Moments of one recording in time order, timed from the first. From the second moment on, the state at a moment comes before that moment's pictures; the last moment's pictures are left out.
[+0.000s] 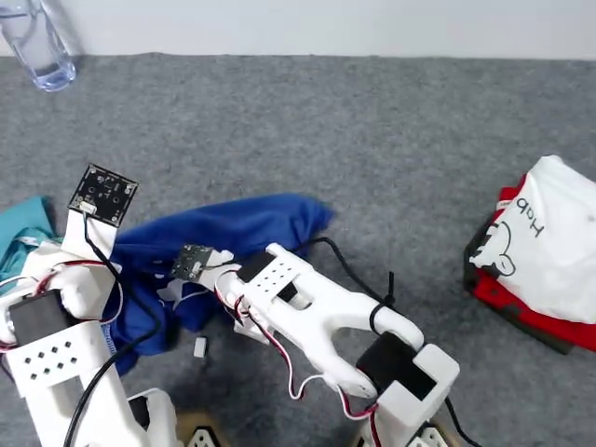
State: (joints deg) left arm -27.0 -50.5 43.0 77.6 -37.2; right arm -48.7 11.3 25.1 59.2 21.6
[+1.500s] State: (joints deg) left arm -1.4 -50.6 24.6 82.0 -32.0; right arm -9.8 -38.8 -16.0 92.9 35.3
